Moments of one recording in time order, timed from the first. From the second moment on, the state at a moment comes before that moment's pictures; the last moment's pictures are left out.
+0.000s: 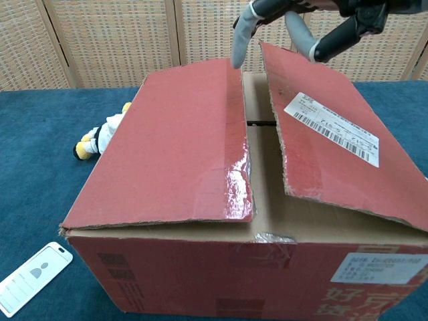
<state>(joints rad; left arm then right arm) -0.19 -0.96 -0.05 -1.84 1.33 1.29 0.16 0.85 -0.96 0.24 -1.90 -1.65 0.78 0.30</state>
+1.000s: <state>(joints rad) -0.21 -0.94 -0.04 -1.85 1.32 1.23 0.11 0.87 -0.99 0.18 -1.85 -1.60 0.79 0.20</state>
